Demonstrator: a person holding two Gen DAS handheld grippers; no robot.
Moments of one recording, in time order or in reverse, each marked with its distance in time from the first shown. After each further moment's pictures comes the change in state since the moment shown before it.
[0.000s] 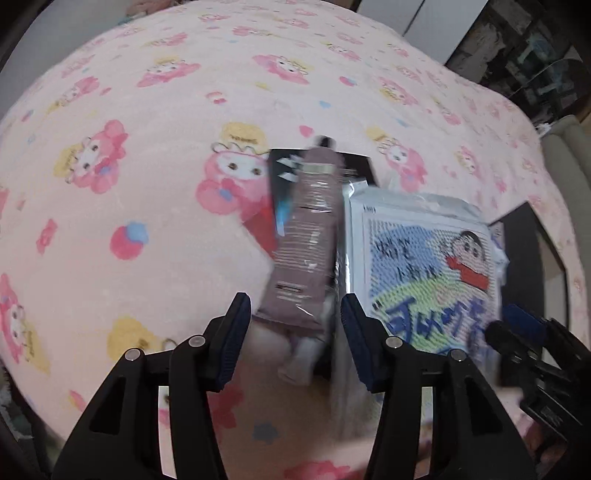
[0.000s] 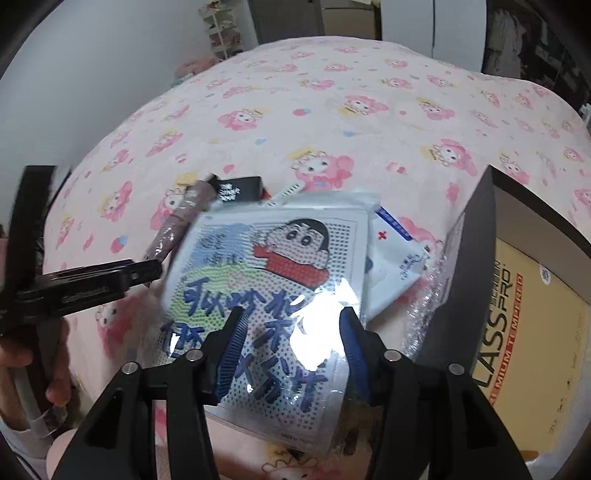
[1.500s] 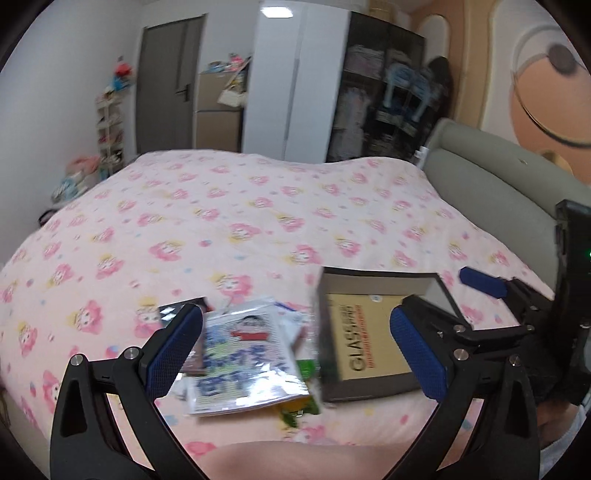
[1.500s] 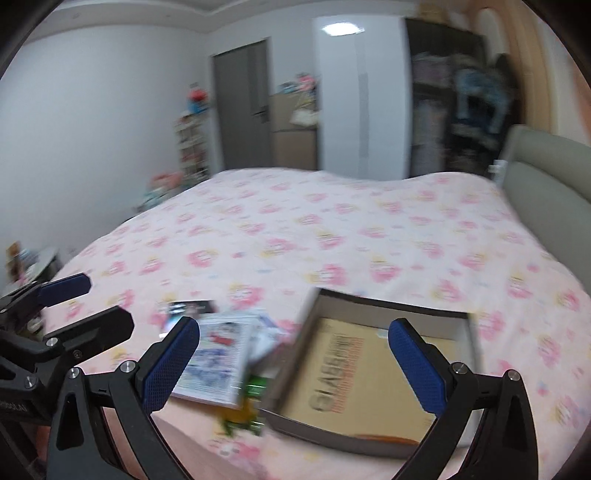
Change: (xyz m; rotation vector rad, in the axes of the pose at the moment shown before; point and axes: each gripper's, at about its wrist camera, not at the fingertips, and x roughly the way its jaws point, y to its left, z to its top) left arm -0.194 -0.185 -0.081 0.335 -0.505 -0.084; right arm -0.221 -0.043 -0.040 0.008 -0.497 -0.067
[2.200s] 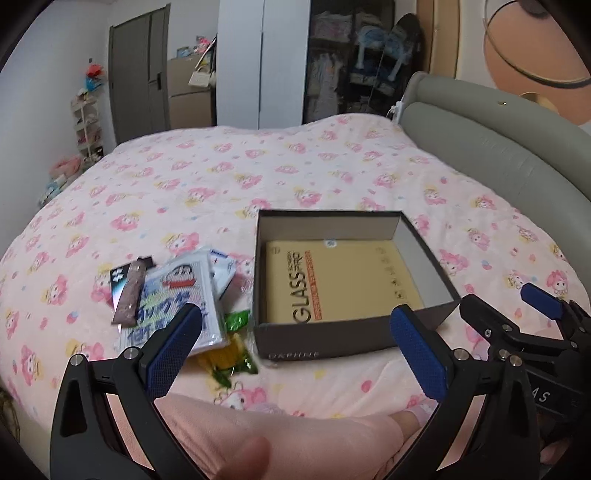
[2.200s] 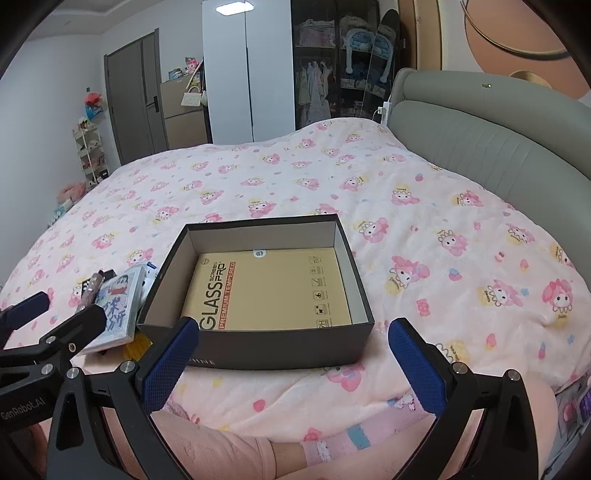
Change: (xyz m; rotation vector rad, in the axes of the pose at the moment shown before) left arm 0.028 -0.144 -0.069 0.131 0.140 -0.002; right arm -0.089 -0.098 -0.112 0.253 0.052 -0.408
